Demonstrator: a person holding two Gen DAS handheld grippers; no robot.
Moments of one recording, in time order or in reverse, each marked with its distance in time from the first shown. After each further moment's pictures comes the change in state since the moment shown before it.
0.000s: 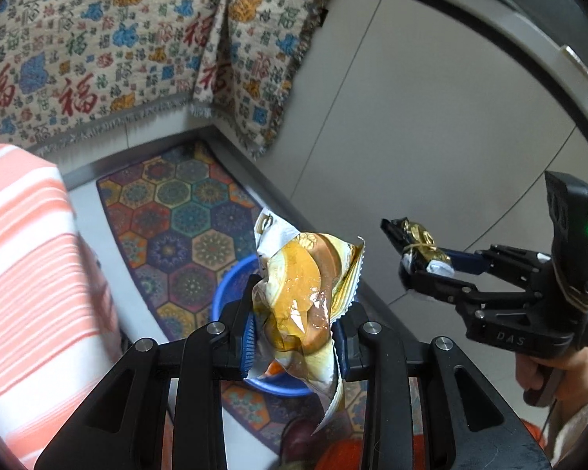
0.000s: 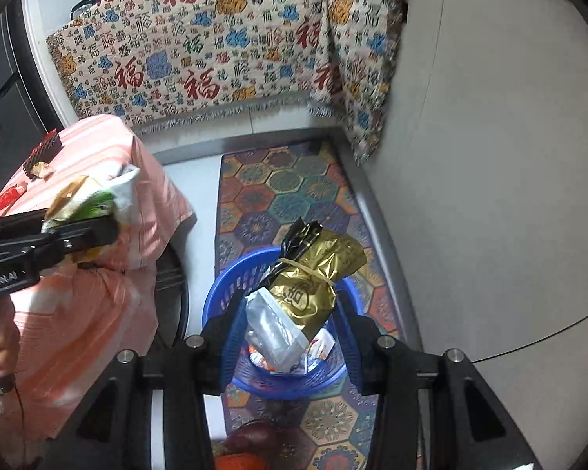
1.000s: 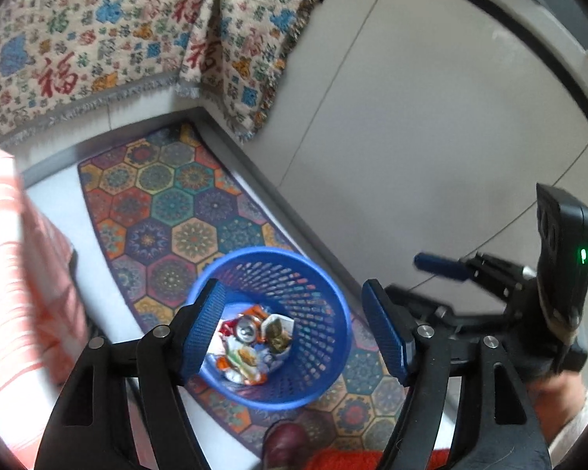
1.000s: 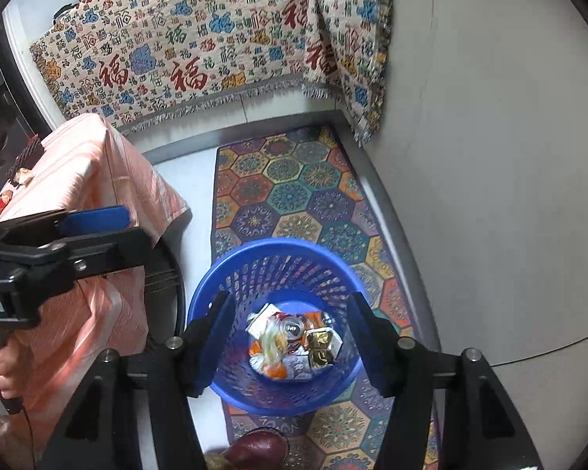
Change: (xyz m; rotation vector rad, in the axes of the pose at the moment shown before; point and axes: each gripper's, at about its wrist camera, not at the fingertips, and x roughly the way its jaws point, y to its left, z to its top) left arm 0.031 -0.006 0.013 -0.041 0.044 -0.034; right arm 0.047 -0.023 -0.004 0.033 0.015 0.024
